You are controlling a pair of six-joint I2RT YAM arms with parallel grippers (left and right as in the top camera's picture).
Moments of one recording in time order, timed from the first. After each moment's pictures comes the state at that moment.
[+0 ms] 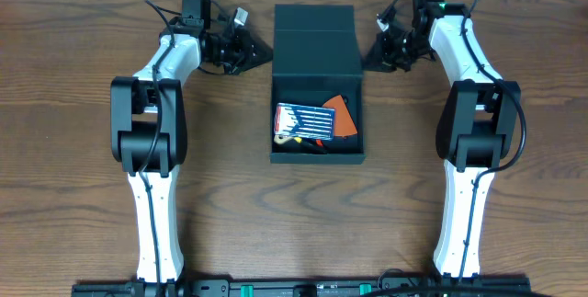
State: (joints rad) left arm -0.07 2.46 1.84 -0.47 1.02 -0.46; right arm 0.01 2.49 2.10 -1.04 -0.71 0.03
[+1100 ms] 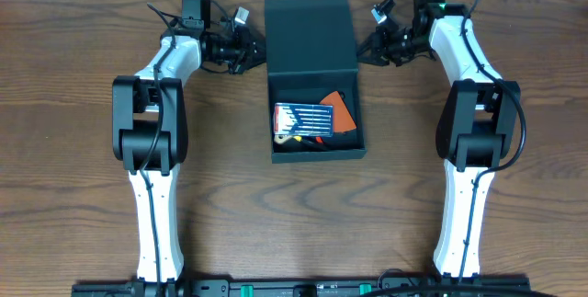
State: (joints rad) left arm -0.07 2.47 1.84 -0.43 1.14 -0.56; right arm 0.01 2.50 2.10 -1.00 -0.93 0.00
